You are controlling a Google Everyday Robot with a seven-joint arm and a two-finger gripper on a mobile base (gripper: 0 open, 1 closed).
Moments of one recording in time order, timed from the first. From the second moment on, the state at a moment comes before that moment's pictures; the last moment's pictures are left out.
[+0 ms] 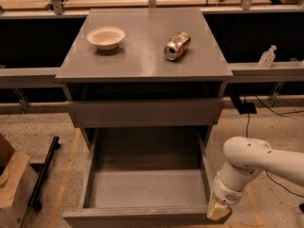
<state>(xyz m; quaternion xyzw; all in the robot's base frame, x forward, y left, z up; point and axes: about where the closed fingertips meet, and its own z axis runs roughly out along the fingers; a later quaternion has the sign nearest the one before) 0.372 -0.208 0.506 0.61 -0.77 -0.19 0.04</state>
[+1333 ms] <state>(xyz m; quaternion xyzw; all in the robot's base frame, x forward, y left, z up) 0.389 -0.198 0.421 0.61 -0.77 -0.18 0.03</state>
